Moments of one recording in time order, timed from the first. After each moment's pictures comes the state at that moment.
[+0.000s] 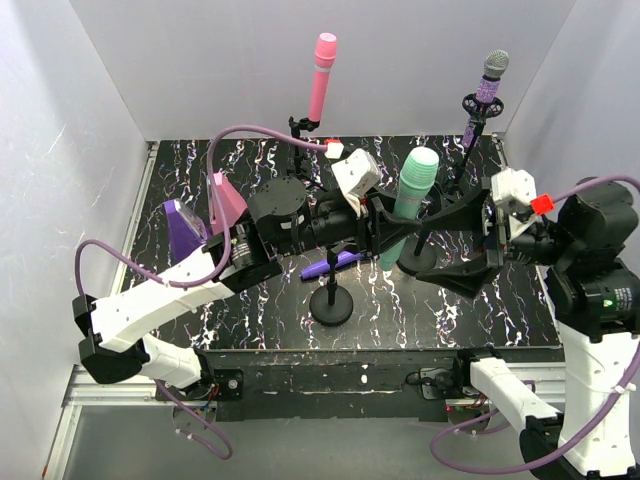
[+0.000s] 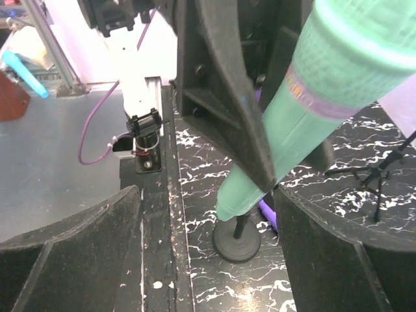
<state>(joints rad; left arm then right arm) -1.16 1.37 1.57 -0.08 0.13 -0.14 0.15 0.85 1.52 -0.83 -1.32 -0.17</state>
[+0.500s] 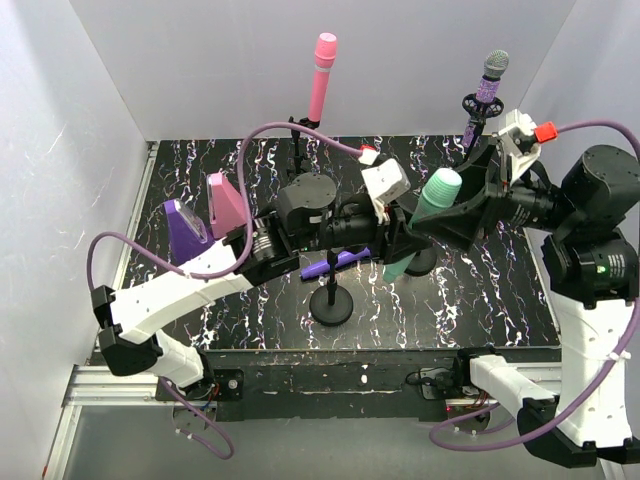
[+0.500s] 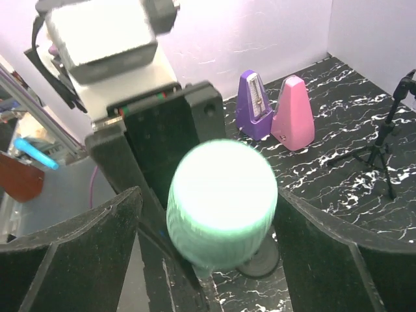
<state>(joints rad) -1.16 1.45 1.65 -0.19 0.25 -0.13 0.13 0.97 1.65 -0.68 -1.17 0.20</state>
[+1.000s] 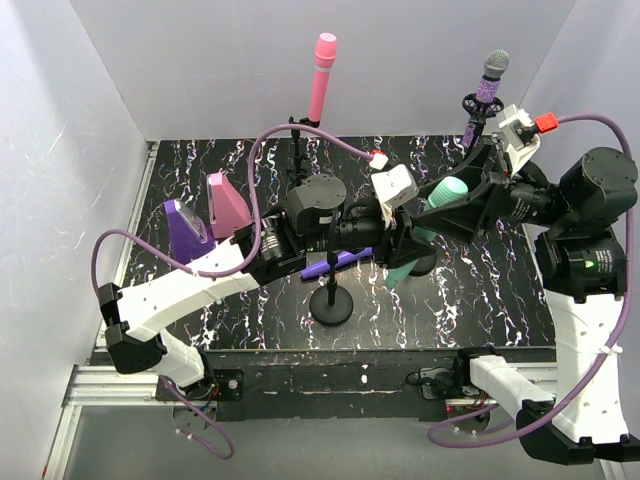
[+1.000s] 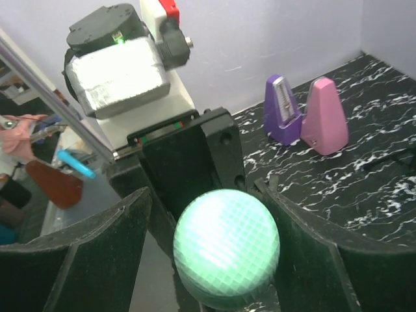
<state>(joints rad) -1.16 1.49 1.66 -0.22 0.28 -0.13 0.12 0.97 1.57 -0.47 -1.22 0.45</state>
